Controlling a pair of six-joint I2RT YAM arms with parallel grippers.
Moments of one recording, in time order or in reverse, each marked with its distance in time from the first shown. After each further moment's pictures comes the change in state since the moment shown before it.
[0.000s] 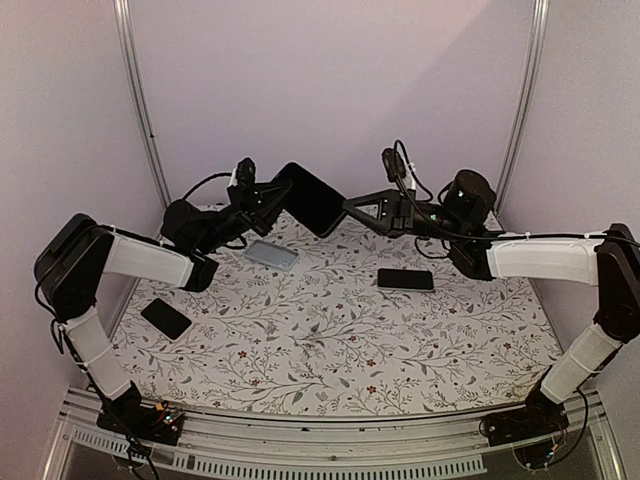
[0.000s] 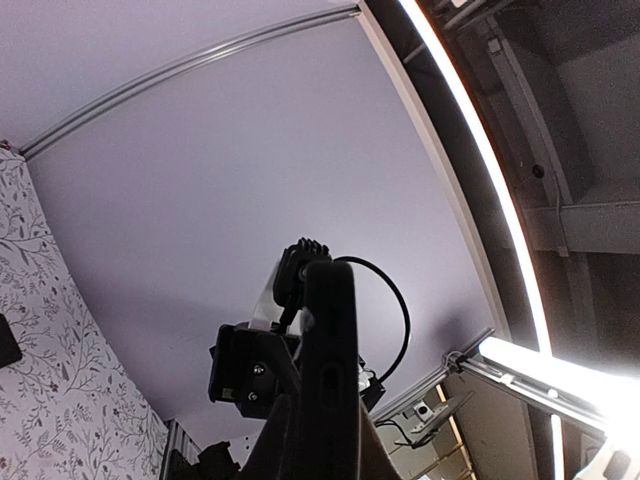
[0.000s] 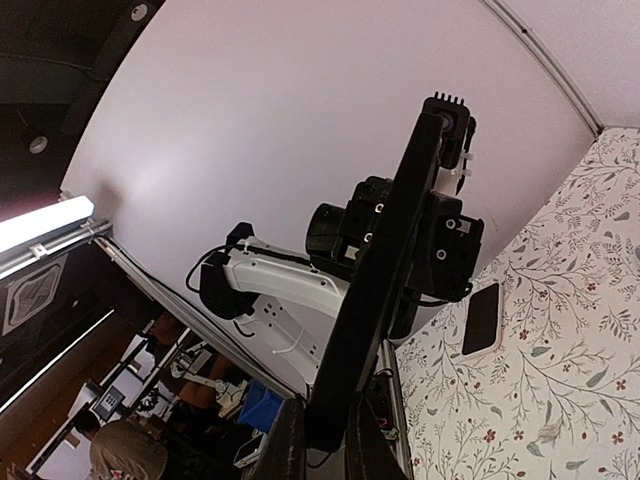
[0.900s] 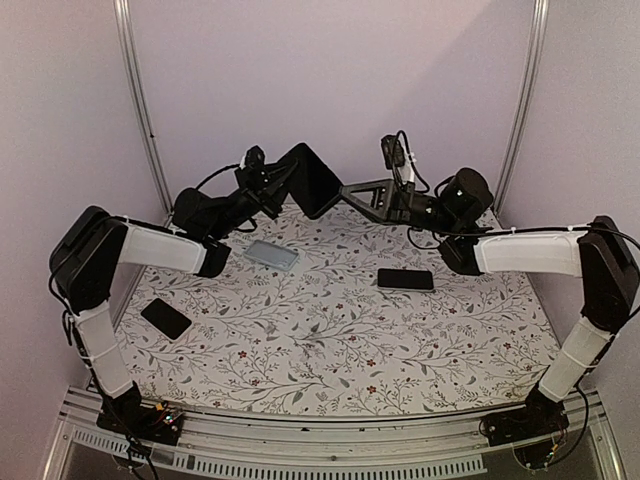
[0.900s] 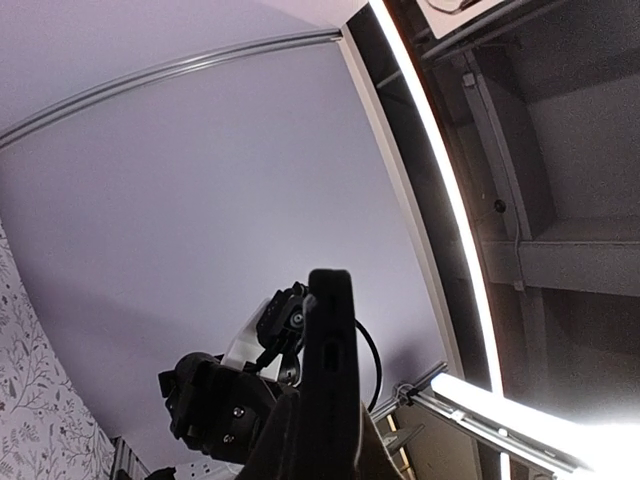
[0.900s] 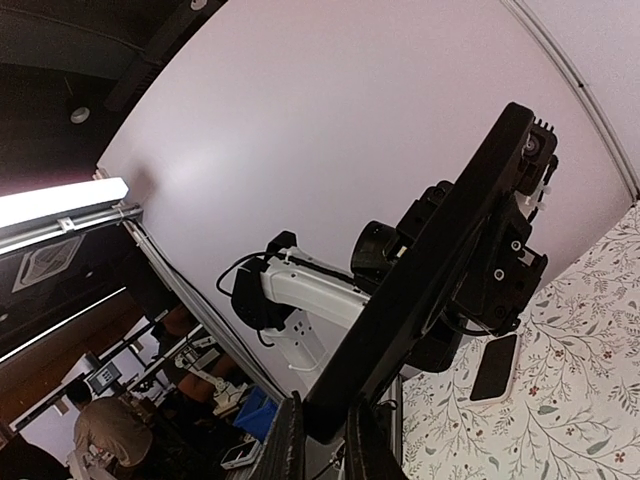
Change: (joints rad) left arm -0.014 0.097 0.172 0.029 -0.052 -0.174; right arm -0.005 0.104 0.067 0.250 -0.030 0.037
